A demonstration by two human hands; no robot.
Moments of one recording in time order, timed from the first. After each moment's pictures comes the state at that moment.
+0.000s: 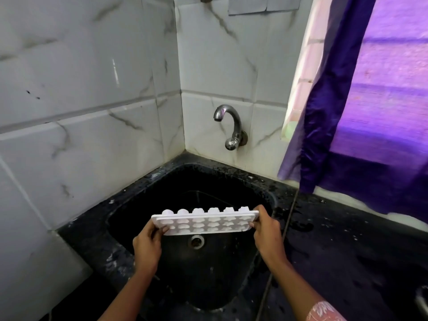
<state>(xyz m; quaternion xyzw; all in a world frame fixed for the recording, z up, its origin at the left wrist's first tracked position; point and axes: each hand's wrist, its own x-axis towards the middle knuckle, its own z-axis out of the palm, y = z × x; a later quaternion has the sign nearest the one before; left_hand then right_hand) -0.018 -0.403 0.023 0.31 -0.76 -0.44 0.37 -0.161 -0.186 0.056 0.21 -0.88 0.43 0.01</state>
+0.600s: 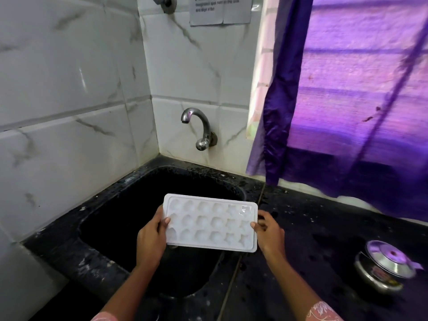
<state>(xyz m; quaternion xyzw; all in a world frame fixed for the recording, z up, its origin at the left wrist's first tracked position) -0.039 -0.337 0.048 0.26 -0.84 -0.37 0.31 -0.144 -0.103 0.068 0.04 -0.82 0.57 -0.02</state>
